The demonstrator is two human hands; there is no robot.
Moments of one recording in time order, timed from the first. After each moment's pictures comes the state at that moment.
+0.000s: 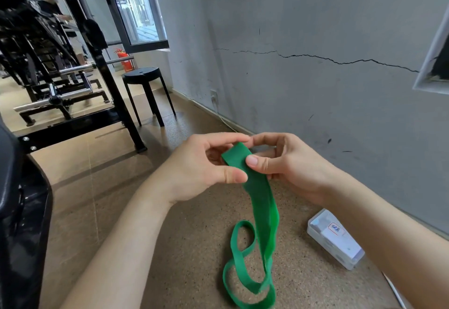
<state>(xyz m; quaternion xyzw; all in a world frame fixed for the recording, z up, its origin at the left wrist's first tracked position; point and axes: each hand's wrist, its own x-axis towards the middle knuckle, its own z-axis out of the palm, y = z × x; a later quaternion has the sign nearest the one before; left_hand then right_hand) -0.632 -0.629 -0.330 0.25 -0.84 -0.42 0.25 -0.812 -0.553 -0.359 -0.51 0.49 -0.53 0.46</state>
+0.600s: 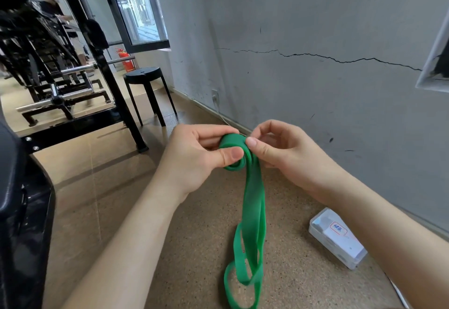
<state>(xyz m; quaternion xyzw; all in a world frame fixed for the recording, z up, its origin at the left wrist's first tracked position) -0.638 -0.621 -0.328 0.26 -0.74 -0.48 0.40 -0.805 -0.550 -0.350 -0.55 0.52 -0.56 0.35</state>
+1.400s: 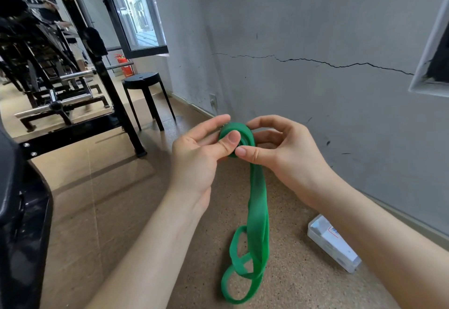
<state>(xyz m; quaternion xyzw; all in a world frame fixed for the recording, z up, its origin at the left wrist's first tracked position) -0.664 -0.606 -0.332 0.28 -0.54 -0.61 0.51 -0.797 -0.546 -0.343 -0.50 0.54 -0.62 0.28</state>
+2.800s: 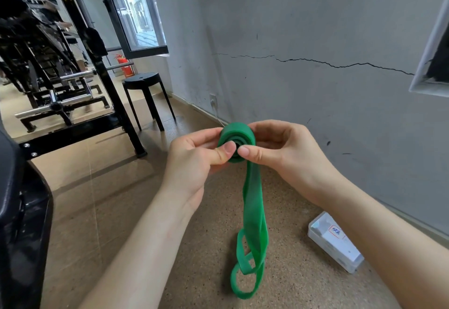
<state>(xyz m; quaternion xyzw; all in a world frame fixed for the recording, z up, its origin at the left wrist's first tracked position) -0.654 -0.615 -0.333 0.32 -0.60 -0.59 0.44 -0.806 -0.547 -0.343 -0.56 0.53 -0.57 0.27</state>
